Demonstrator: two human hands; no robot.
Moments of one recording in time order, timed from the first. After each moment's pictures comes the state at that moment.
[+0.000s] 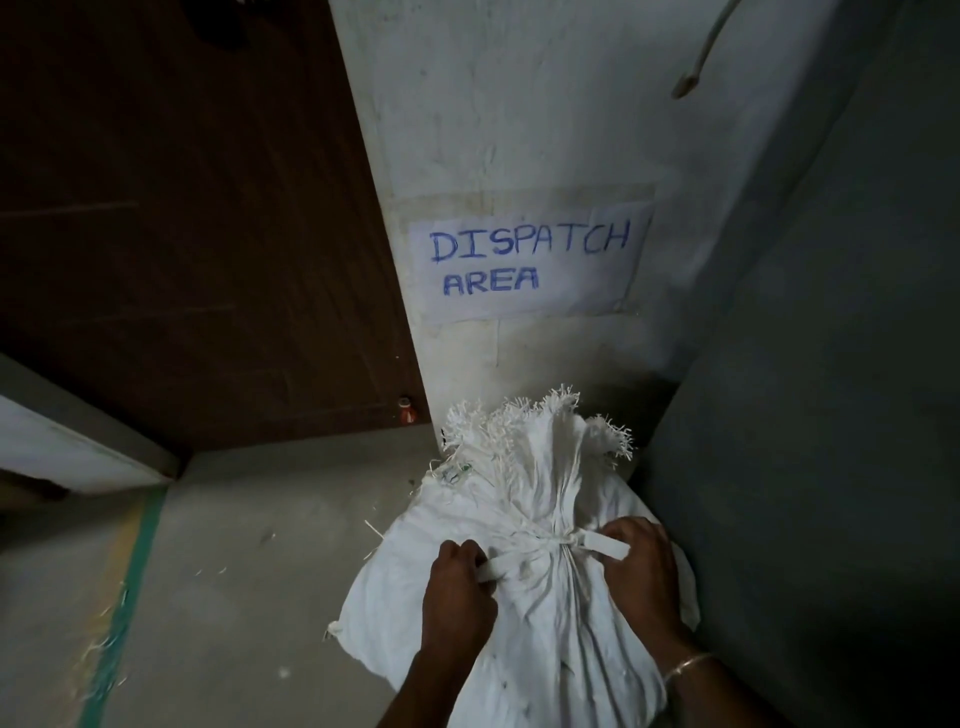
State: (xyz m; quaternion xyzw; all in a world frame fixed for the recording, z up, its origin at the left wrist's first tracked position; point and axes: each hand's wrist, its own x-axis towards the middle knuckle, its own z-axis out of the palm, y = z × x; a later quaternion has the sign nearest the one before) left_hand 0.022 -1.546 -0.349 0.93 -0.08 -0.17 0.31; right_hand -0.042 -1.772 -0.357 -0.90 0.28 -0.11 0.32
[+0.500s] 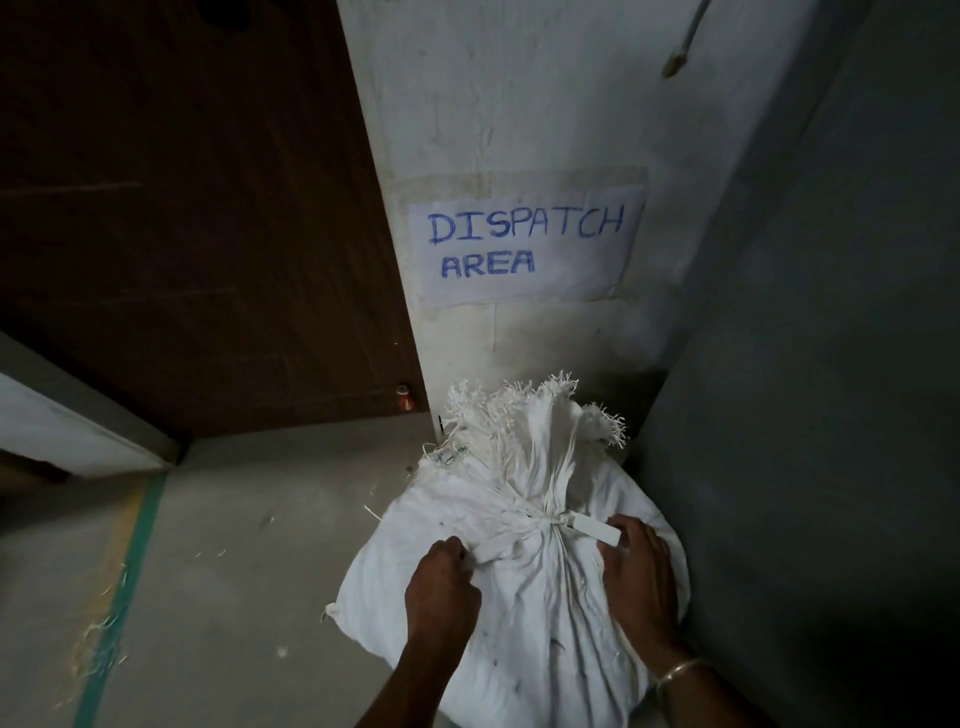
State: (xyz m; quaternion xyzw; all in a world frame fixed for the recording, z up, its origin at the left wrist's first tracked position) left_hand 0.000 -1.533 -0.344 0.95 -0.03 -0.19 0.25; right_hand -0.080 -1.760 -0.370 -0.89 0.31 -0.12 0.30
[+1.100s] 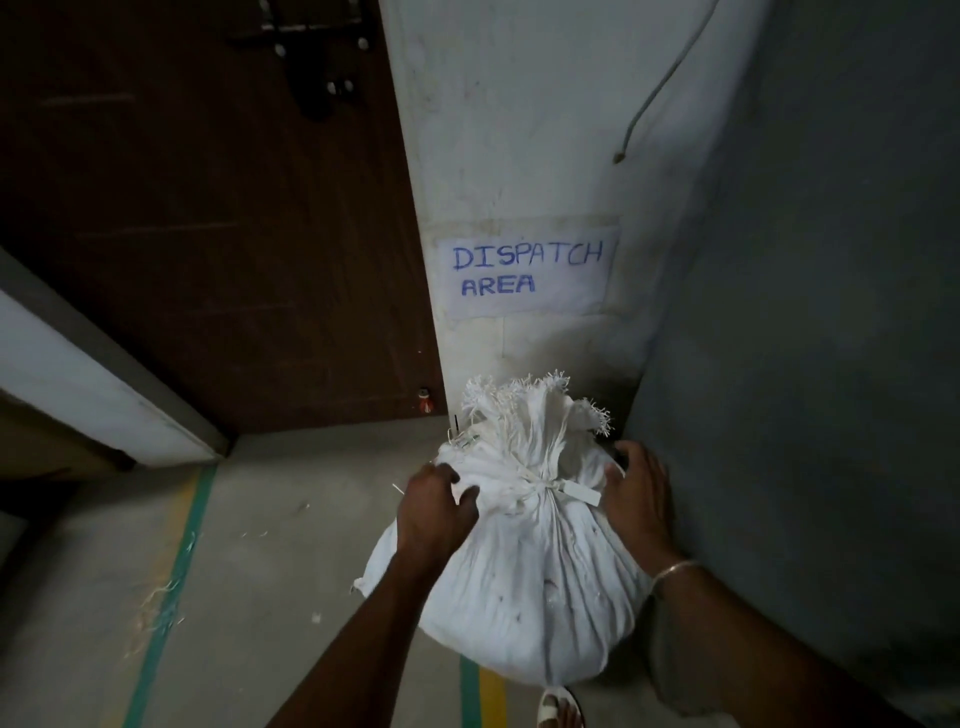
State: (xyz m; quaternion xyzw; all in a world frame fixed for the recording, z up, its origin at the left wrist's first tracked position) left_hand -0.004 -1.505 -0.217 0.95 -0.08 -0.05 0.30; right_hand -0.077 -1.758 -0.226 -0.89 0.31 -0.14 0.29
